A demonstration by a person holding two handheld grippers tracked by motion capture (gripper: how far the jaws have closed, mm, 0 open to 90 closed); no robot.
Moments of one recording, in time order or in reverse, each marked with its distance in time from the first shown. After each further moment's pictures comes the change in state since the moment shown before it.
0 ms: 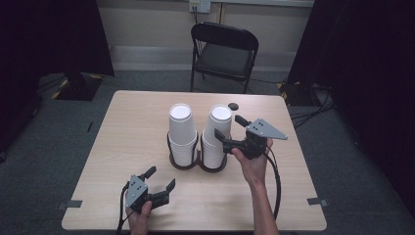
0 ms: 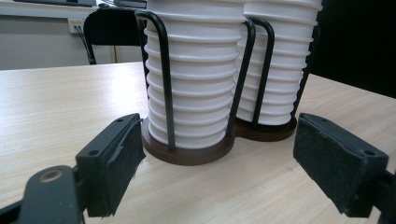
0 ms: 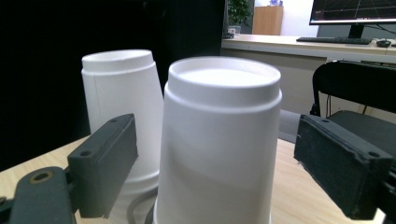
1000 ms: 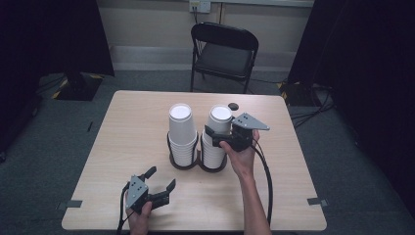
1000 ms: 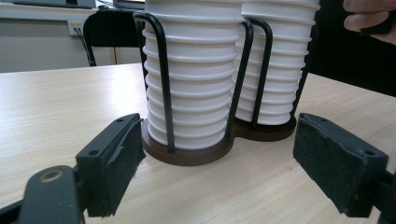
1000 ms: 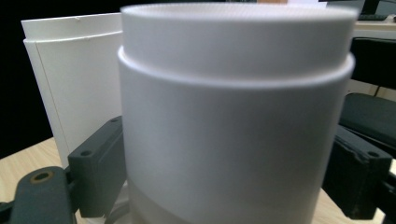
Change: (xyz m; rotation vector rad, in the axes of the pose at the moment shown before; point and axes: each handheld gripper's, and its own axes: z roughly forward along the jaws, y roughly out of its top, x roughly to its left) left arm -0.001 0.000 0.000 -0.001 0.002 0.011; right arm -0.004 -0.017 0.044 0.072 0.010 0.029
